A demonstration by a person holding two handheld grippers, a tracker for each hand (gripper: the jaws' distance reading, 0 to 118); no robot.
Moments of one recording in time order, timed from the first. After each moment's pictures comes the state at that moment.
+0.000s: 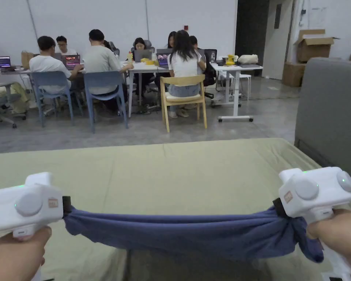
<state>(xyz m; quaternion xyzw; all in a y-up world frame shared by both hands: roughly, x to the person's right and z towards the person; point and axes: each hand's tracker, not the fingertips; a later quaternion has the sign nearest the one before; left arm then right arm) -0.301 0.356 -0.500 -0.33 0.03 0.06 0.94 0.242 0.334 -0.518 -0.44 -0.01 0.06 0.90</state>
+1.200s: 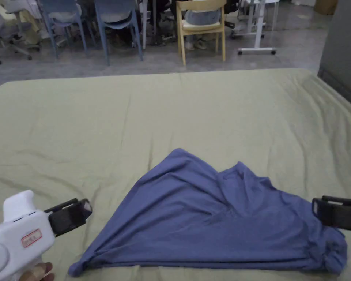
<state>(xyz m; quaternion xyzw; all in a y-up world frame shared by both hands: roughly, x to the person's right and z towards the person) -0.319 0.311 -0.273 -0.27 0.00 0.16 0.95 0.249 0.320 -0.262 -0.31 -0.02 -0.05 0.95</state>
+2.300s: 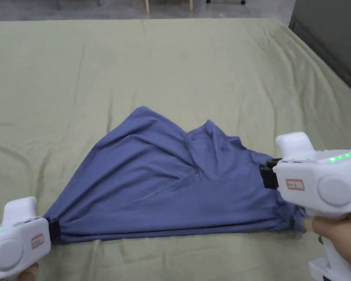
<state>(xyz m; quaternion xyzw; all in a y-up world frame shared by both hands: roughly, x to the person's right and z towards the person) -0.289 0.164 -0.331 -0.46 0.04 0.07 0.89 0.197 0.265 -0.356 -0.42 0.06 0.05 0.90</state>
